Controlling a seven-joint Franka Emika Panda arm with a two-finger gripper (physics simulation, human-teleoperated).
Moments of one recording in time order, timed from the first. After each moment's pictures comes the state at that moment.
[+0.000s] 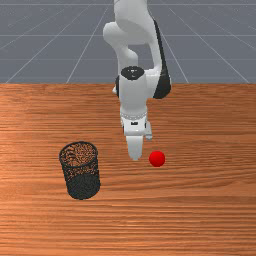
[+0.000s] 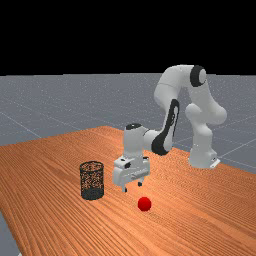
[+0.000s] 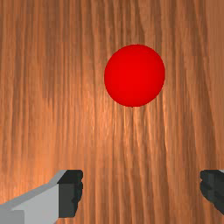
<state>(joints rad) 0.00 0.55 0.03 -2.02 0.04 2.62 -0.79</state>
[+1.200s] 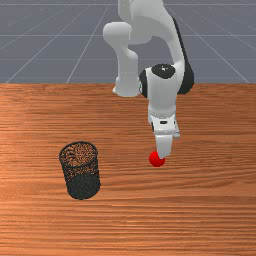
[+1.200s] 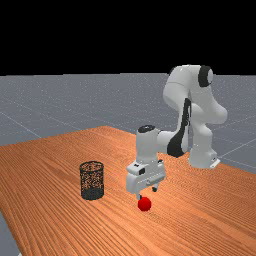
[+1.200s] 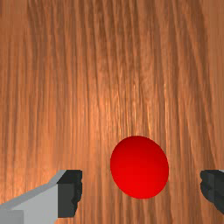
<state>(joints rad) 0.13 0.55 0.05 -1.97 0.04 2.53 -0.63</state>
